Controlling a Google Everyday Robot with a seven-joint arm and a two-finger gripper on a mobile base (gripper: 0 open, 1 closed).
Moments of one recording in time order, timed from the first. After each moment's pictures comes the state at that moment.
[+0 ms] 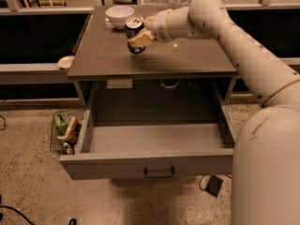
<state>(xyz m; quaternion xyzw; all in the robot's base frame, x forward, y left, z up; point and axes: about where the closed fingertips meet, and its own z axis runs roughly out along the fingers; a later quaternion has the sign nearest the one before) 0.799 0.035 0.898 -0.52 0.65 0.19 0.52</state>
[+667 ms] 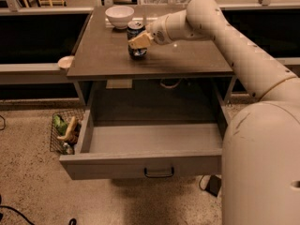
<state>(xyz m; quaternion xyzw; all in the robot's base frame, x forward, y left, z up) 0.812 0.032 0.876 -0.45 0.71 0.23 0.48</state>
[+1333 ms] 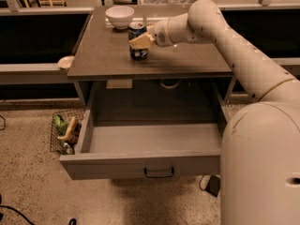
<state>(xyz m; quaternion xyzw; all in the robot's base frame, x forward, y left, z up) 0.815 0.025 0.861 -0.41 0.74 0.26 0.47</state>
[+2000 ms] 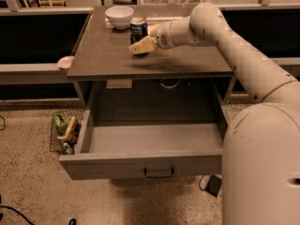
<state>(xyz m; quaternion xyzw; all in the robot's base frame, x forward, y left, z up) 0.814 0.022 0.858 -0.40 0.74 0.27 0.46</state>
